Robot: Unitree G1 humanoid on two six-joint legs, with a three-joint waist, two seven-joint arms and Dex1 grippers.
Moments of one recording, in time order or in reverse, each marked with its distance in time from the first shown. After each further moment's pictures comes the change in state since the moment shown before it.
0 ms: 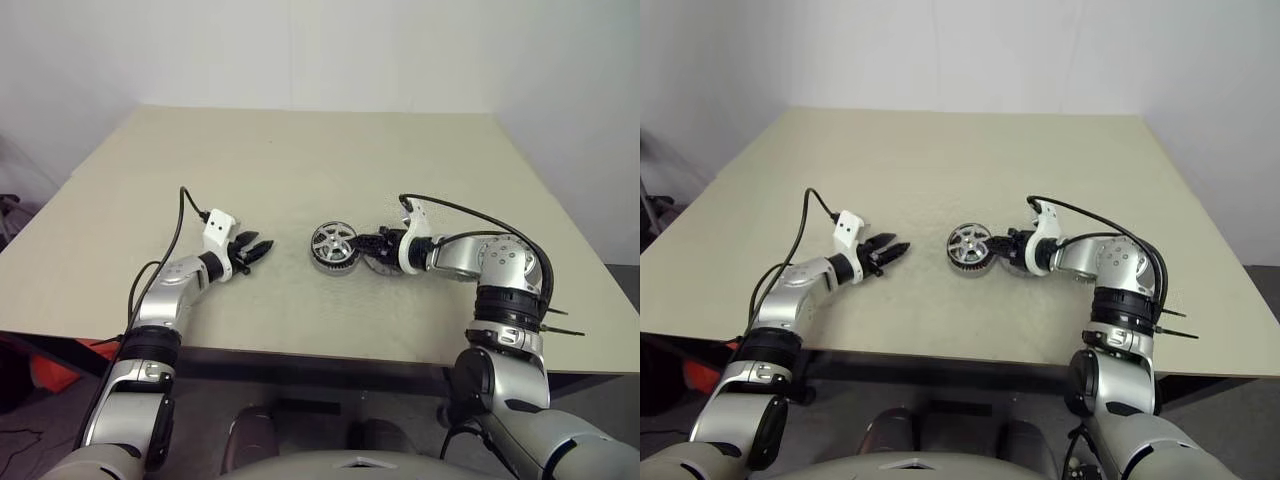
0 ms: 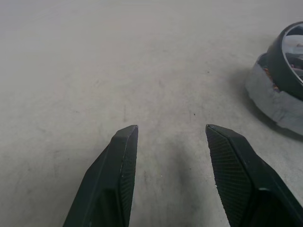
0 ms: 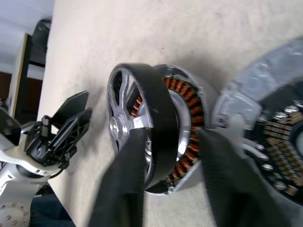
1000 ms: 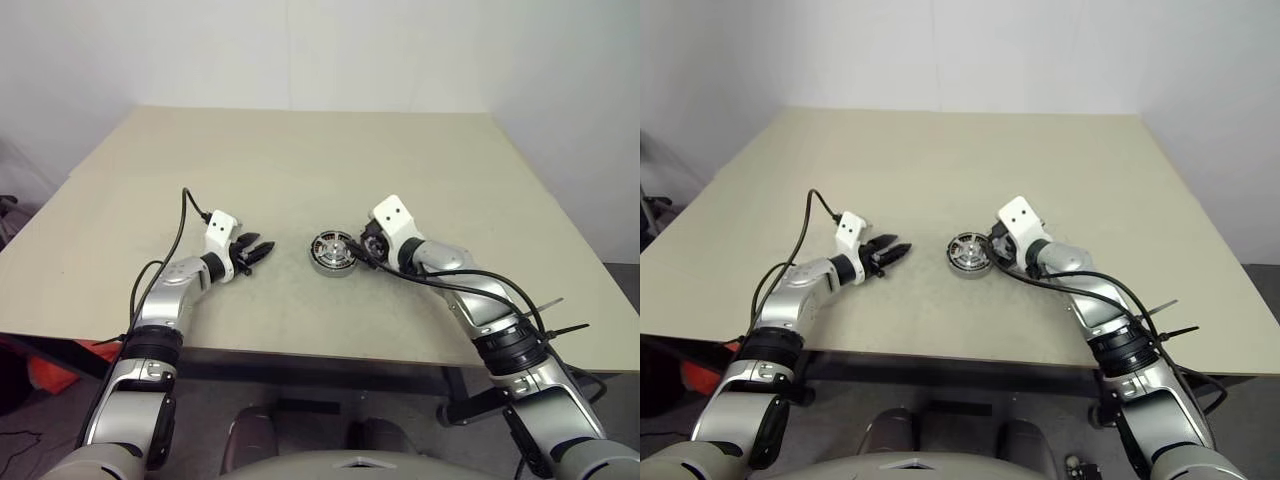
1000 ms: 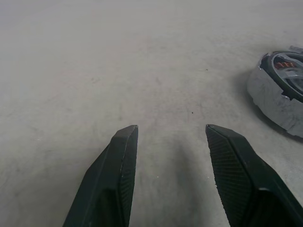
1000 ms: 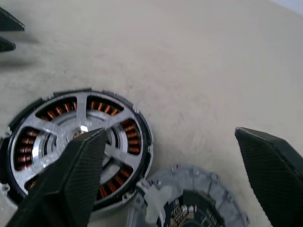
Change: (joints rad) left arm -0.005 -0.007 -0.005 0.017 0.002 -0.002 0.006; right arm 0.210 -0.253 0.710 -0.235 -0.642 -0.898 0.341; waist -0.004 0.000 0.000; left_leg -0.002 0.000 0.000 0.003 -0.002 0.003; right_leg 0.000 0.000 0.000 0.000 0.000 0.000
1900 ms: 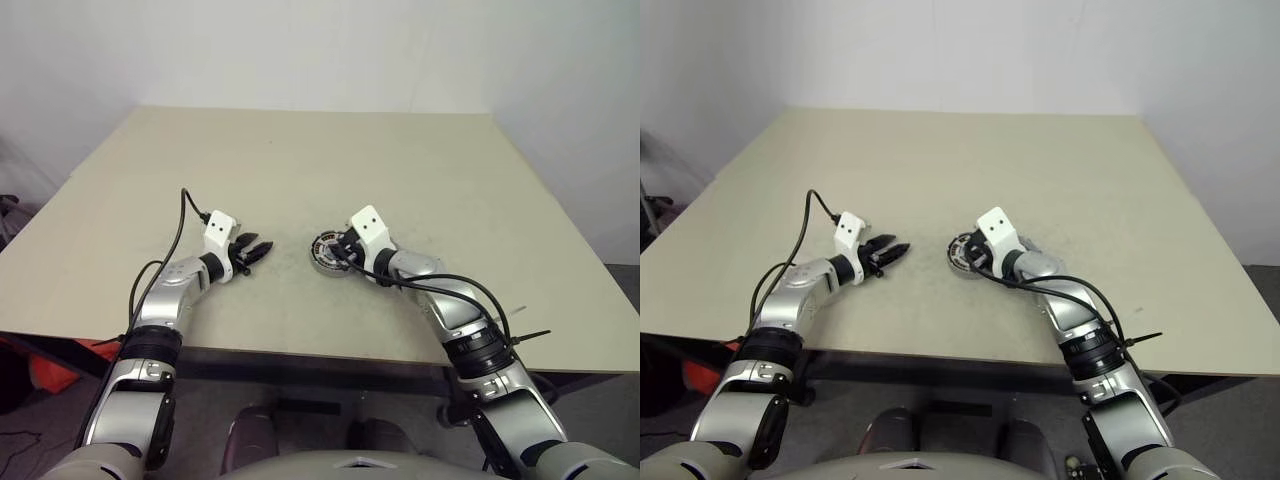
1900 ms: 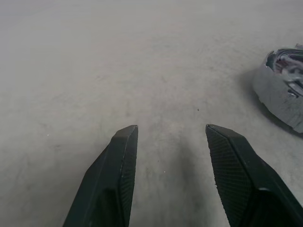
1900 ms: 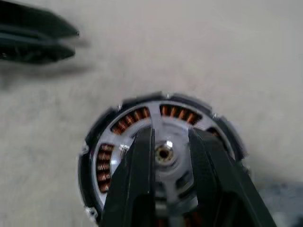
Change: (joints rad) left arm -0.001 0.004 0.000 0.007 0.004 -0.008 0.007; right arm 0.009 0.164 -0.006 0.059 -0.023 0.090 0.054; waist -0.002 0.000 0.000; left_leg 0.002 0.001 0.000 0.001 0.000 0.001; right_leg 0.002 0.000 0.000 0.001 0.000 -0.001
